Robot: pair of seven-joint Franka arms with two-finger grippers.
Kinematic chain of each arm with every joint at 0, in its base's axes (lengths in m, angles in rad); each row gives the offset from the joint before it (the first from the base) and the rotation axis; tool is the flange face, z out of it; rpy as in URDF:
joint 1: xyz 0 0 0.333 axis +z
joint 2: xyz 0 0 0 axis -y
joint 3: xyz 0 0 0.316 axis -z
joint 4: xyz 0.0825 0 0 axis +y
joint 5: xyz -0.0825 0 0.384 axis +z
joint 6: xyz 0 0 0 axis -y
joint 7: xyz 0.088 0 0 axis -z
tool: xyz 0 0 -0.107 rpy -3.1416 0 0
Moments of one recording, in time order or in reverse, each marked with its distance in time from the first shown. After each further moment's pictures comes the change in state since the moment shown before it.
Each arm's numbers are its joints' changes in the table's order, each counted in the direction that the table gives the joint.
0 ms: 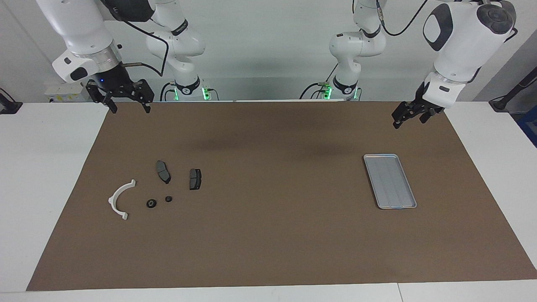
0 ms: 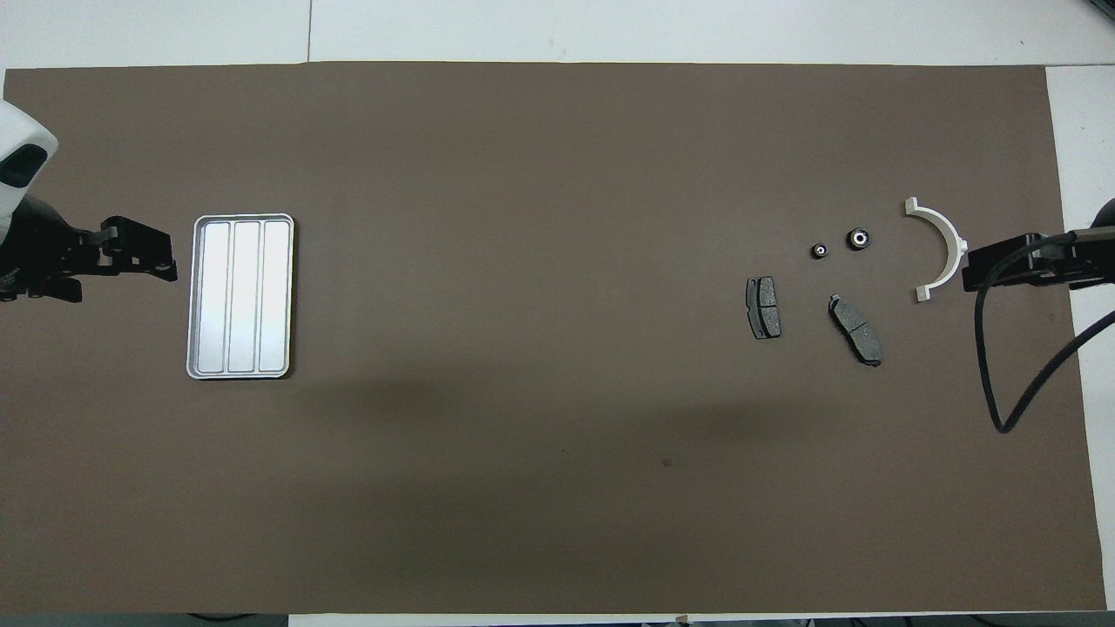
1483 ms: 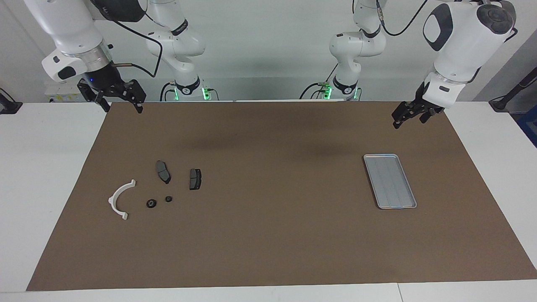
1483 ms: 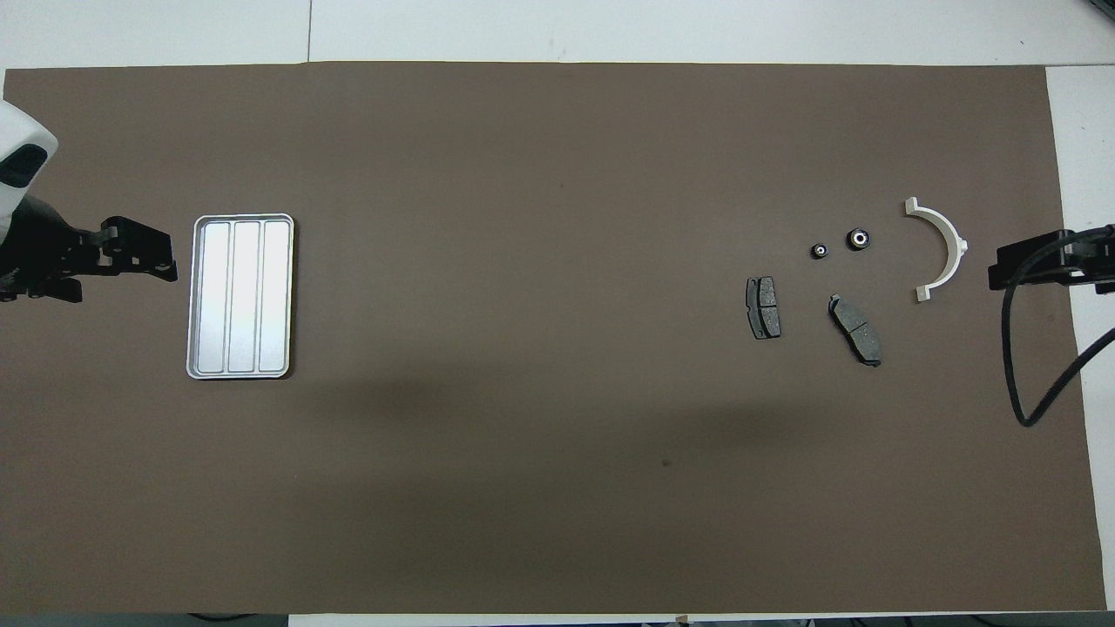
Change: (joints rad) left arm 0.000 0.000 0.000 0.000 0.000 0.000 0.000; right arm 0.000 0.004 0.038 0.000 -0.001 -0.002 0.016
